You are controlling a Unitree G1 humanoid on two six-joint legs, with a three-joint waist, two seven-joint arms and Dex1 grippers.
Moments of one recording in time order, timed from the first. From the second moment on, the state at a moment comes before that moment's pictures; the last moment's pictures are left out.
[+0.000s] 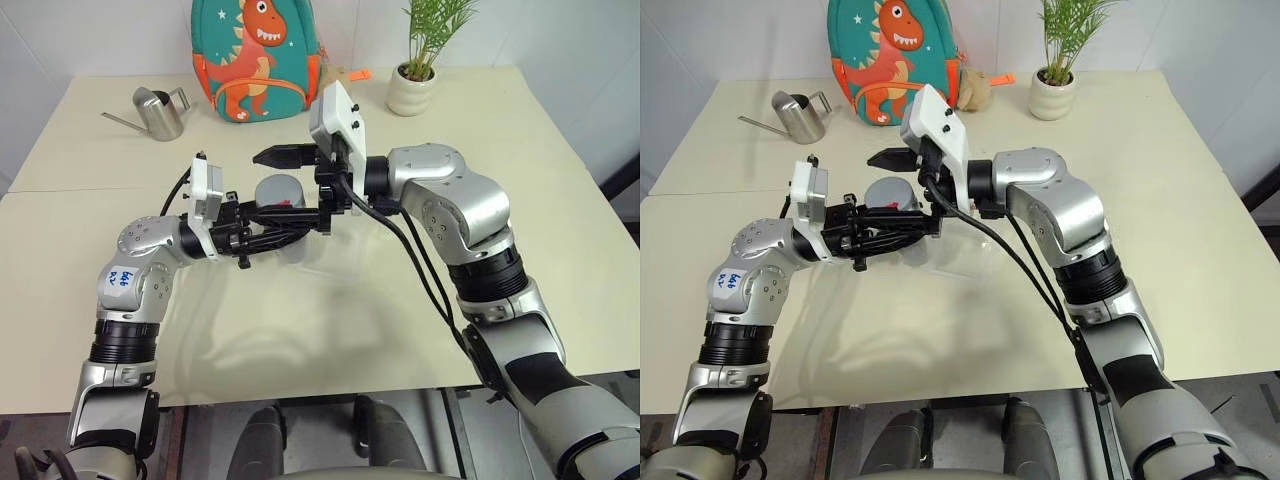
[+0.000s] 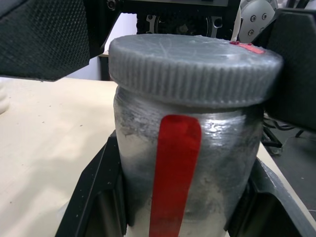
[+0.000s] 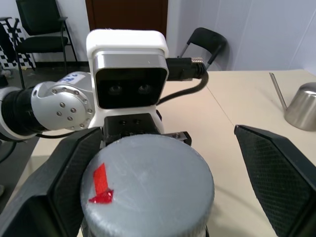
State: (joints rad) left arm -0.60 0.50 0.07 0.05 -0.58 0.33 -1.13; right arm -1.06 -0.28 0.23 0.09 0.42 0.59 1.02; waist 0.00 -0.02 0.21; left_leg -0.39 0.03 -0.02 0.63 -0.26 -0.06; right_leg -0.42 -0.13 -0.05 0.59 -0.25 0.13
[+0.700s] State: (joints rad) left arm -0.57 0.53 0.08 0.03 -0.59 0.33 -1.15; right arm -0.95 -0.54 0.05 0.06 0.50 0.57 1.14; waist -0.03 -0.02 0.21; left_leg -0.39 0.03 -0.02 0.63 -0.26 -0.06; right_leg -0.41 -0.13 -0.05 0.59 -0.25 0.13
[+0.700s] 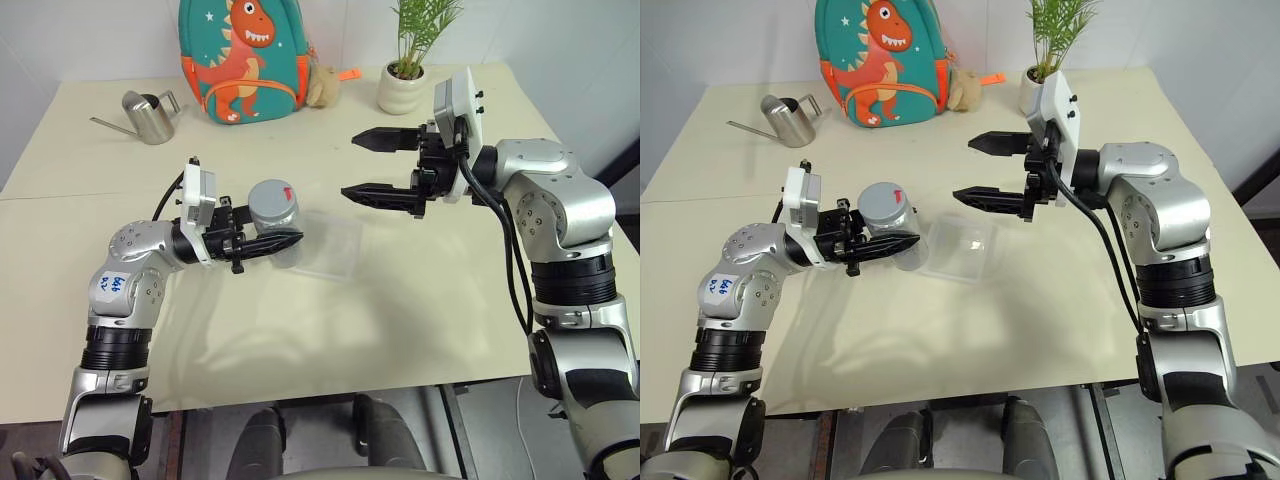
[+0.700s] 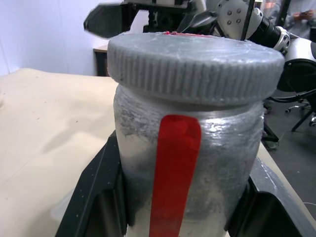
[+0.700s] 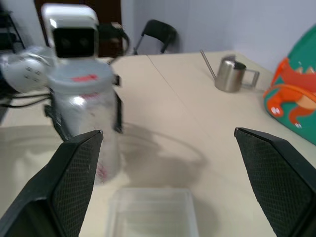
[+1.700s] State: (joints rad) left arm -0.60 0.52 0.06 0.09 -0.55 0.32 -1.13; right arm -1.05 -0.32 0.23 0.03 0.45 0.66 0.95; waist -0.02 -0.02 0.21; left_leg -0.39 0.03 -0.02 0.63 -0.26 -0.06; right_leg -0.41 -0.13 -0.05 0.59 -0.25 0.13
